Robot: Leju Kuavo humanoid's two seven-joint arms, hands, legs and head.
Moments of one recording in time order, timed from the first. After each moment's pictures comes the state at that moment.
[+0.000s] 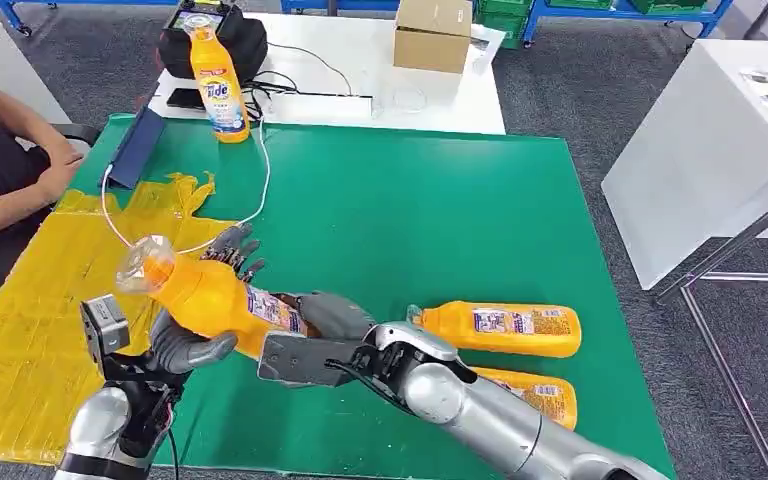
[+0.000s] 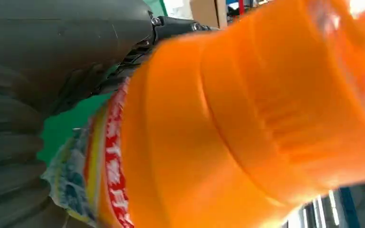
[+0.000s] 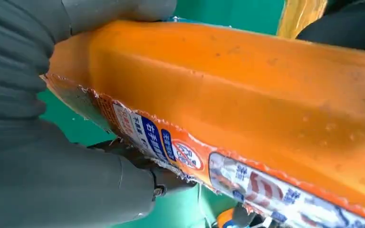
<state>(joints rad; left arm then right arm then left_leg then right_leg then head) -0.16 -0.01 -0.16 -1.46 0.08 -0.51 -0.33 -0.46 -0.06 0.89 -1.35 0.29 0.23 0.16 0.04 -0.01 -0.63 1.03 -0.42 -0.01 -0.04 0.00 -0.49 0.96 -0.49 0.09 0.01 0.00</state>
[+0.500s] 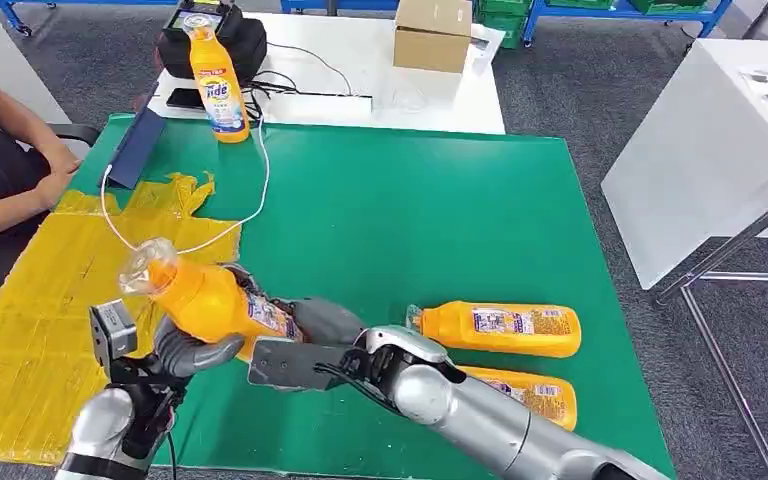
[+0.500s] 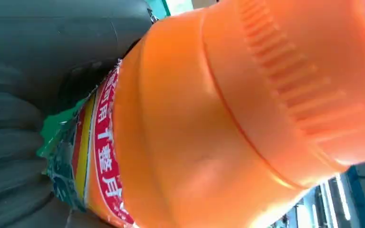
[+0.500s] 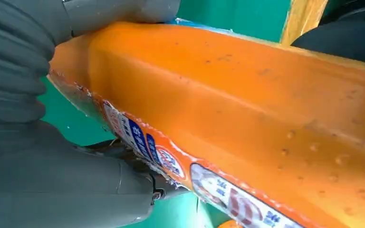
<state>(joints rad) -0.16 0.00 -0.18 -1.44 0.05 -0.52 -0.36 -0.48 -0.04 0.92 -1.30 0.28 0.21 0.15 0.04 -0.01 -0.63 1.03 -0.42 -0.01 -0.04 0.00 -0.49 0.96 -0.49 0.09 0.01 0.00</state>
